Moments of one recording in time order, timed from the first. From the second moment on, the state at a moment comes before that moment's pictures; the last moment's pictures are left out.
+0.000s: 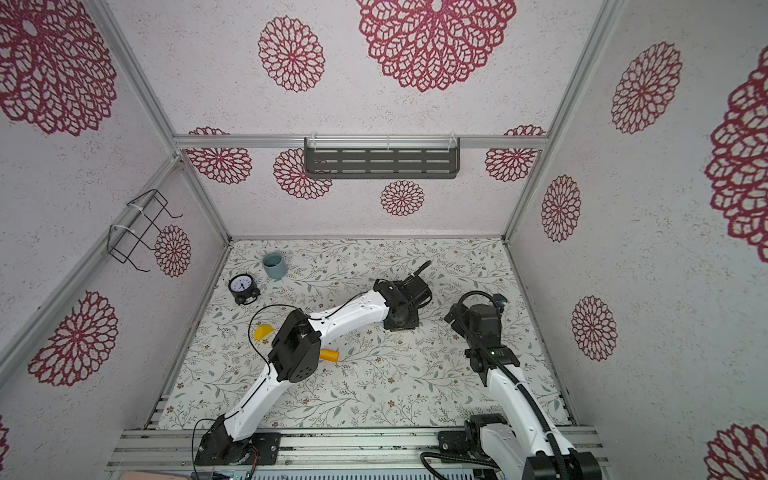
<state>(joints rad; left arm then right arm) -0.96 2.45 2.19 -0.99 -0.13 -0.98 0.11 0.93 0.50 -0.18 0.13 0.73</state>
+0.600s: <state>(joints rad) -0.96 2.46 2.19 -0.99 -0.12 -0.98 0.11 0.93 0.50 -0.17 0.13 0.73</state>
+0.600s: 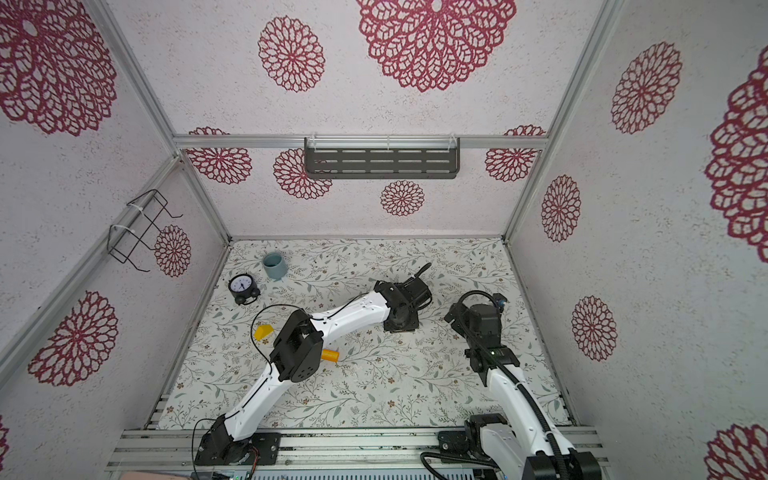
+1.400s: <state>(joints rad) -0.95 2.47 2.19 -1.00 -0.12 -0.97 0.11 0.95 0.50 -0.16 0.13 0.73</state>
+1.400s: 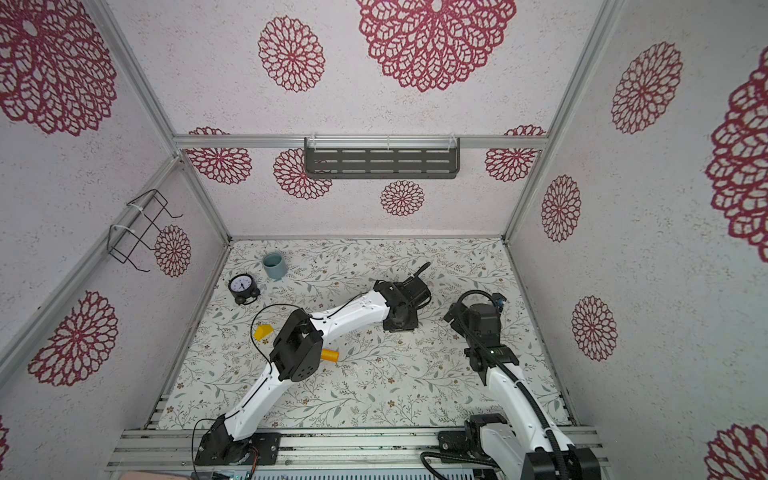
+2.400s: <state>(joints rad) -0.94 2.50 2.24 -1.01 -0.11 -0.95 0.11 0.96 0.50 -0.16 0.10 0.73</state>
